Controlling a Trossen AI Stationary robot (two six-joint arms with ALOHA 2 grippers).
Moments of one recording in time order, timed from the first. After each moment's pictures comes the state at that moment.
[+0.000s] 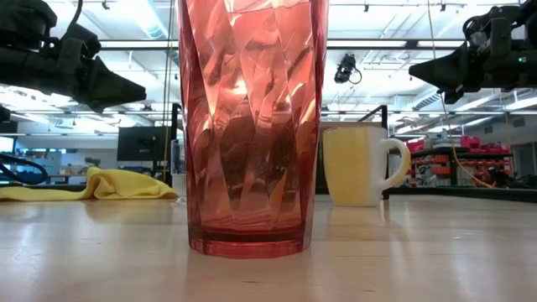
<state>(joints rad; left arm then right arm) 0.34 0.01 0.07 -0.13 -0.06 -0.04 -0.18 0.00 0.01 0.10 0.10 0.03</state>
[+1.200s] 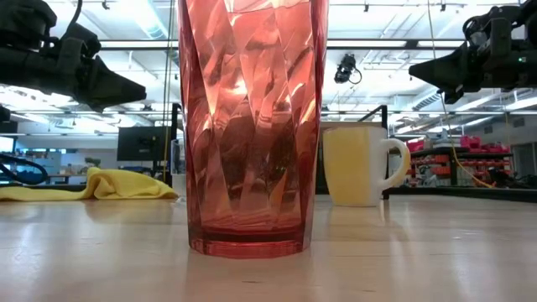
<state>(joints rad) 0.34 0.01 0.07 -0.12 -0.06 -0.04 -0.18 0.00 0.01 0.10 0.10 0.03</state>
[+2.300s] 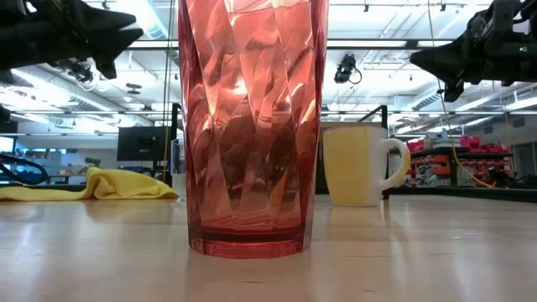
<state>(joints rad) 0.34 0.05 0.07 0.29 0.16 -0.22 -0.18 0.00 0.02 0.16 0.10 0.18</state>
